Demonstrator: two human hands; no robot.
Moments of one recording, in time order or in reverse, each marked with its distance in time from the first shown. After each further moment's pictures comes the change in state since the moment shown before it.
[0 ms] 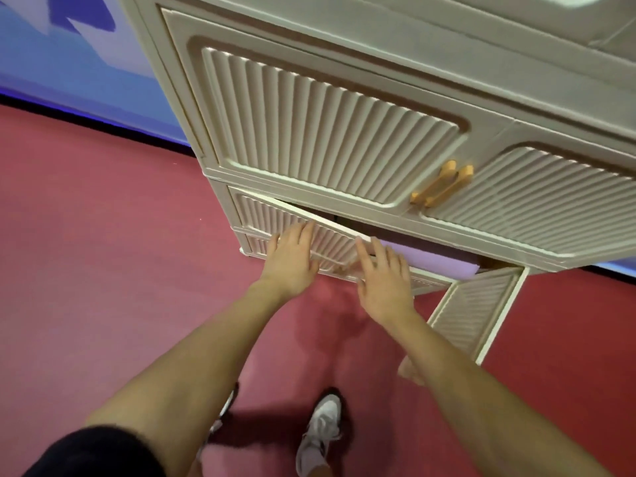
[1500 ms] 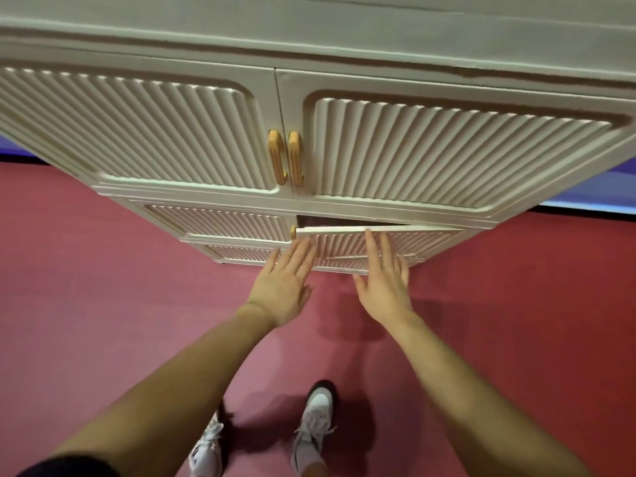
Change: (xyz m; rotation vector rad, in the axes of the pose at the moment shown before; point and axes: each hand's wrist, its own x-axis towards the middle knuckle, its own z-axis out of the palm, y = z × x) left_hand 0.000 0.121 0.070 0.467 -0.225 0.289; right_hand -0.047 0.139 0.027 0.419 -0.046 0.259
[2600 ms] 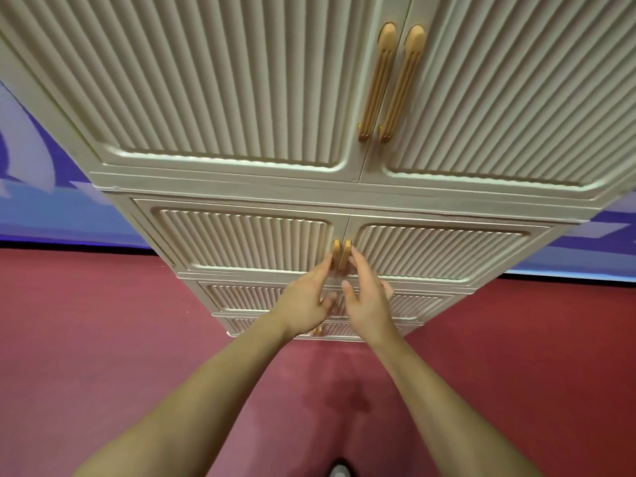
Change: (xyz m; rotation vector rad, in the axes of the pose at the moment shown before) left_hand -0.039 -0.058 -0.146 -0.698 0.265 0.124; right_hand -0.009 -0.167 -0.111 0.512 0.313 -0.091
